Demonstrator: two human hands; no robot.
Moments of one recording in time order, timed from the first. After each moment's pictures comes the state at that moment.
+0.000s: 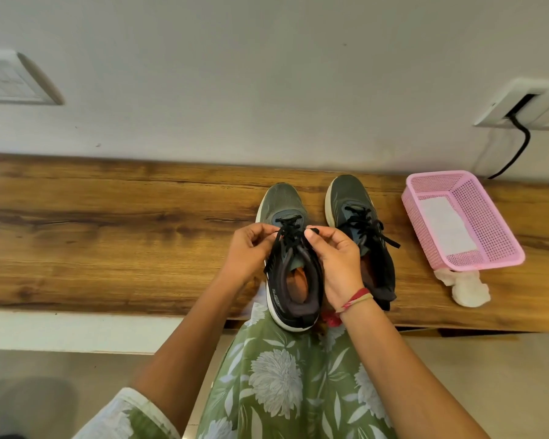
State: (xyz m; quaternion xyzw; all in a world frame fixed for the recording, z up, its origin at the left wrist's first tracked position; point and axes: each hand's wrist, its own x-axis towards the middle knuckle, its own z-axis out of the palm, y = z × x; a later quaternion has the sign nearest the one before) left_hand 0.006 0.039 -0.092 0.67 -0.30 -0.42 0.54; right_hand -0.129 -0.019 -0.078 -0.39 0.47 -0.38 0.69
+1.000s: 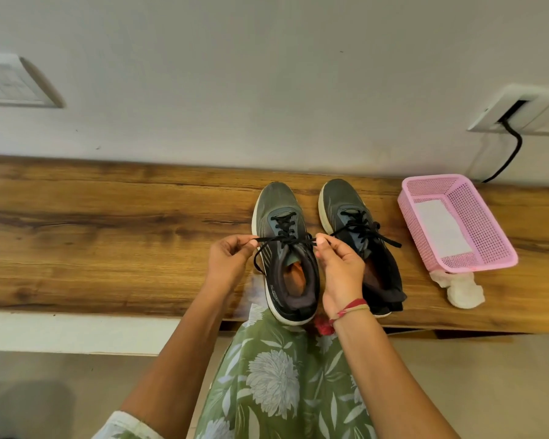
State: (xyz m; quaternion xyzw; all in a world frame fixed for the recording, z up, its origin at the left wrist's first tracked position) left_hand 0.007 0.062 -0.084 0.70 -0.16 -0.39 0.57; right_hand -0.133 -0.013 -0.083 -0.33 0.55 -0.41 0.64
